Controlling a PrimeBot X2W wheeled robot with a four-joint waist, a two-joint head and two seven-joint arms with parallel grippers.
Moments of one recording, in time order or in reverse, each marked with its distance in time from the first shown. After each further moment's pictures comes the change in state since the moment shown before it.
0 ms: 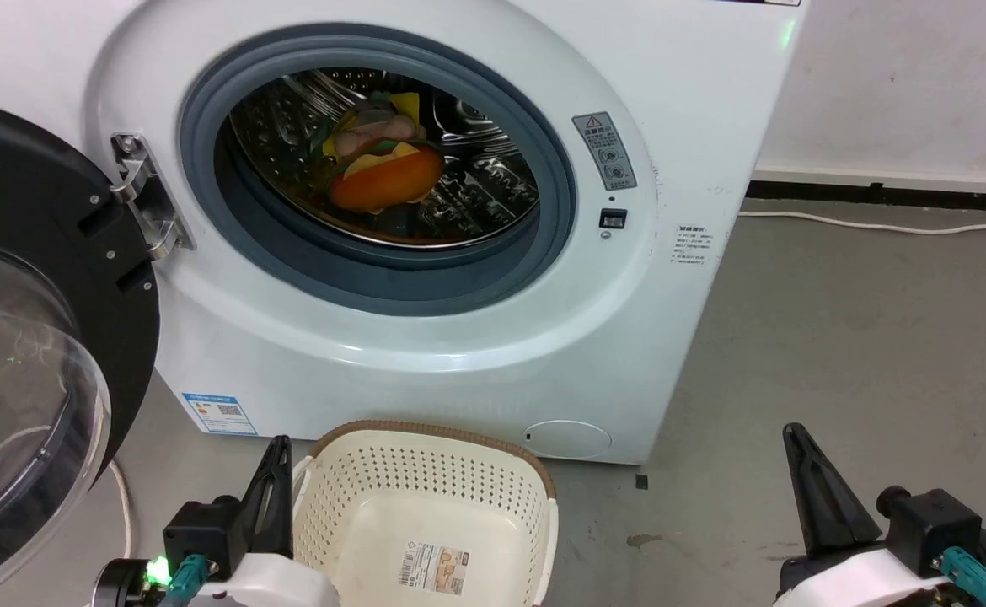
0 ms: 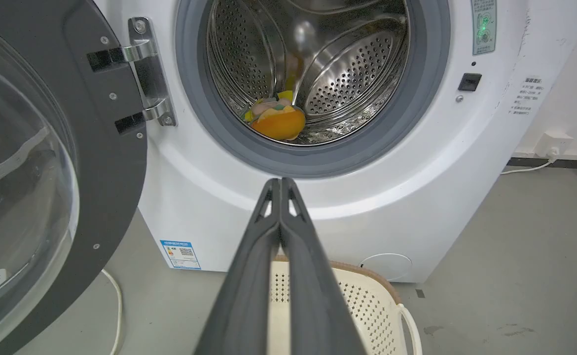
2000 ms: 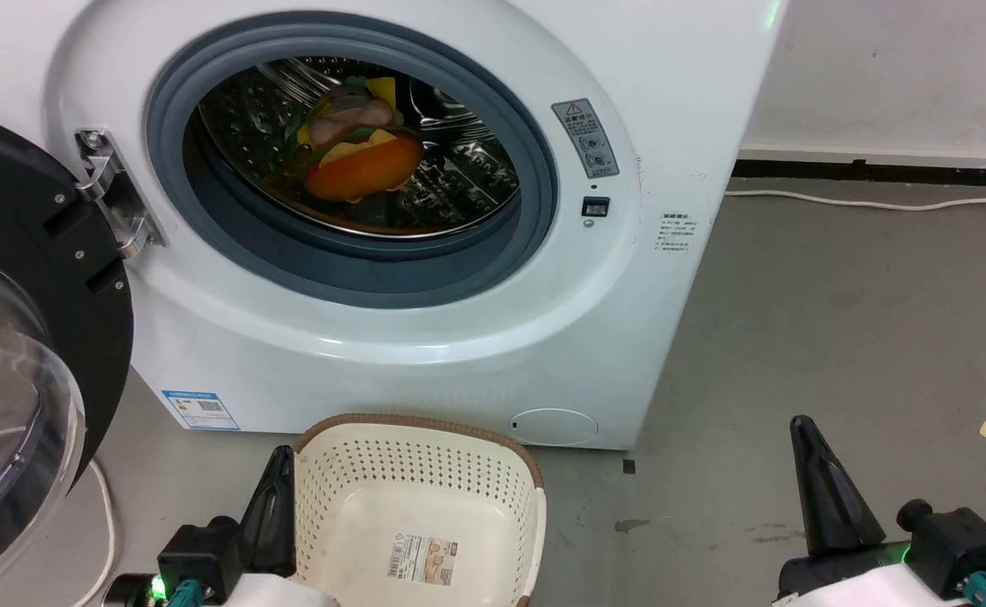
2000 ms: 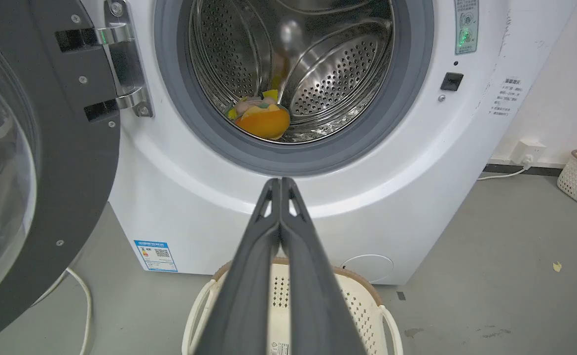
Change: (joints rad) left arm 0.004 0.036 -0.053 0.059 -0.090 0.019 -0.121; right arm 0.009 0.000 0.017 0.002 0.082 0.000 -0.123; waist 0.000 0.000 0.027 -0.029
